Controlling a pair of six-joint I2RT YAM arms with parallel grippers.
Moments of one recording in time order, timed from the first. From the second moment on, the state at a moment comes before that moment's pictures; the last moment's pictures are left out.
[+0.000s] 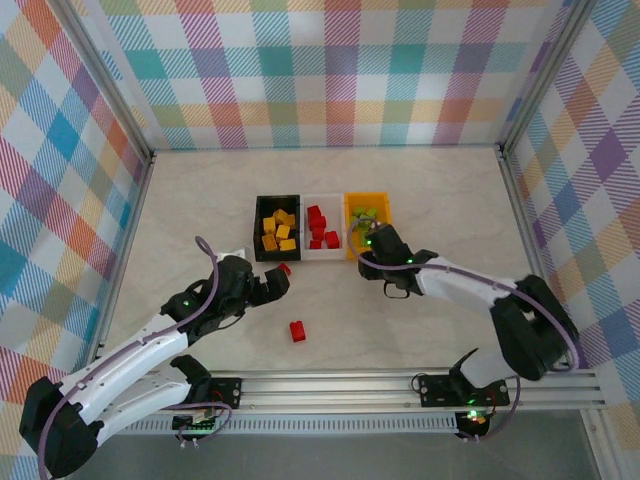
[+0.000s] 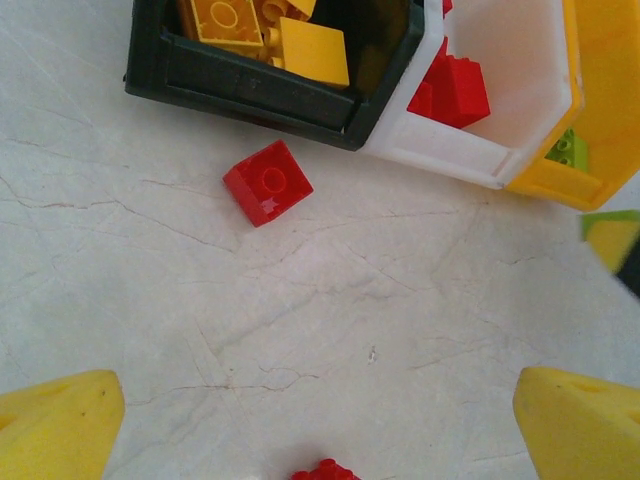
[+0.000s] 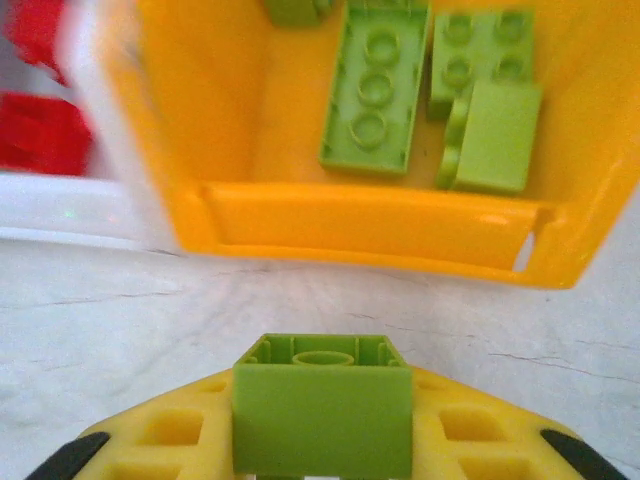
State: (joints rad) left arm -0.67 0.85 0.56 -0.48 -0.09 -0.86; right arm 0.67 1.42 0.79 -0.28 0.14 0.51
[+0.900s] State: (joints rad) left arm -0.64 0.97 0.60 -0.53 0.11 -0.78; right arm 0.48 1.79 1.33 -0.52 0.02 0.46
